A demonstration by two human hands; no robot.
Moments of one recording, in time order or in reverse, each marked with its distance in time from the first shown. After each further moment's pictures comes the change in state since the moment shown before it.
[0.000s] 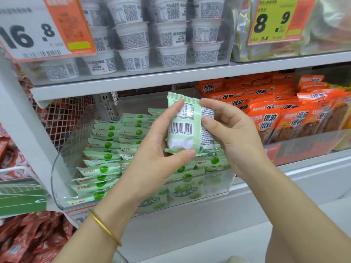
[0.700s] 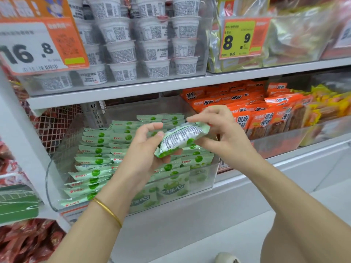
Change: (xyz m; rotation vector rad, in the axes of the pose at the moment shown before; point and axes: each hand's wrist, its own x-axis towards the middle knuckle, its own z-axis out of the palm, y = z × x) left_hand 0.012 0.003 0.009 -0.327 0.251 -0.405; right_hand -0.019 -0.028 -0.025 -0.617 -0.191 -0.217
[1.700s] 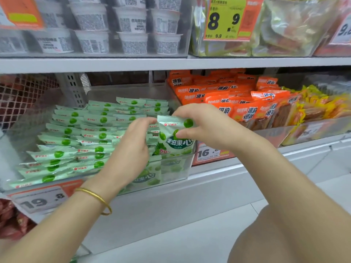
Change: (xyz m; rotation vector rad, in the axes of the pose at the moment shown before) left_hand 0.006 -0.042 0.018 1.010 0.016 0.396; right_hand 0.025 0.007 -0.032 -0.547 -0.426 0.022
